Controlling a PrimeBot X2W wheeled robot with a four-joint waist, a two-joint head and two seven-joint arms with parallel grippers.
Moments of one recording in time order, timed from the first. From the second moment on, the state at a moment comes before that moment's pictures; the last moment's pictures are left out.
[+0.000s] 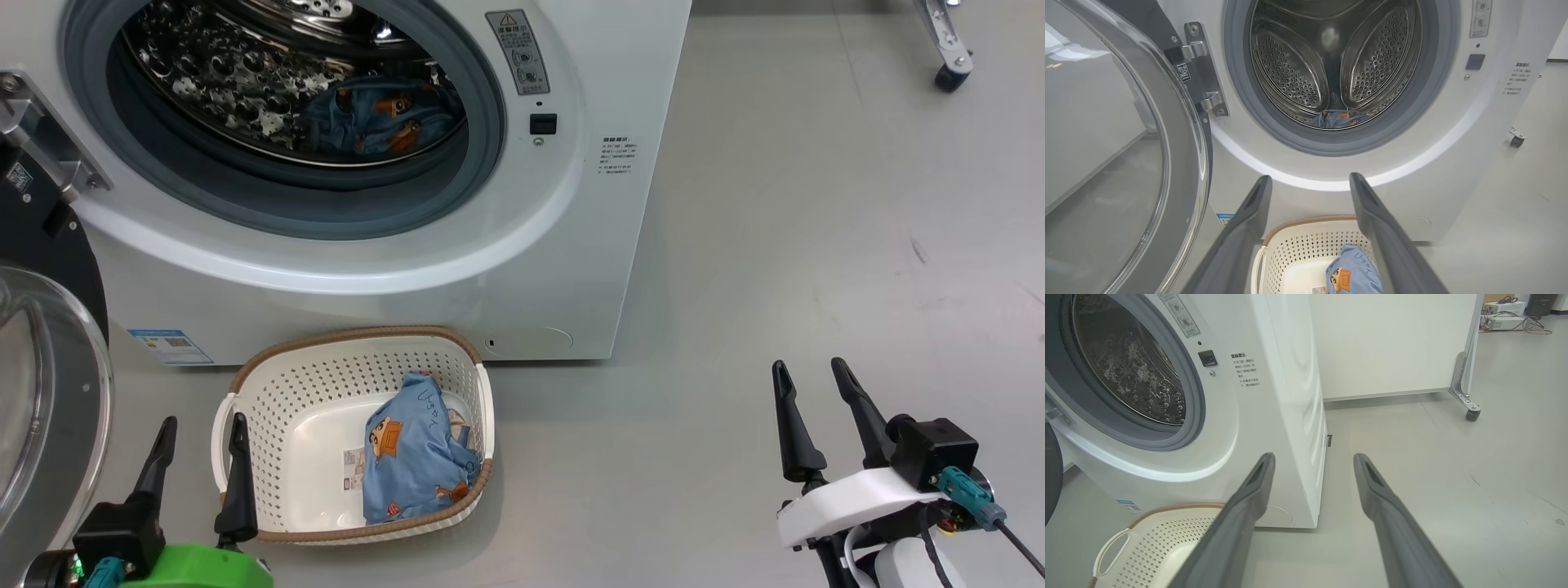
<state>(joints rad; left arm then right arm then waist) 0.10 0.11 -0.03 0.10 -0.27 -0.03 -0.25 -0.03 -0.05 0.13 0.24 0.25 0.10 -0.25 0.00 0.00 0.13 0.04</state>
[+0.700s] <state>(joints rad) -0.09 0.09 -0.05 0.15 -0.28 -0.08 -0.25 -0.11 -0.05 0.13 0.20 0.24 0.09 -0.25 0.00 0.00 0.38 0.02</state>
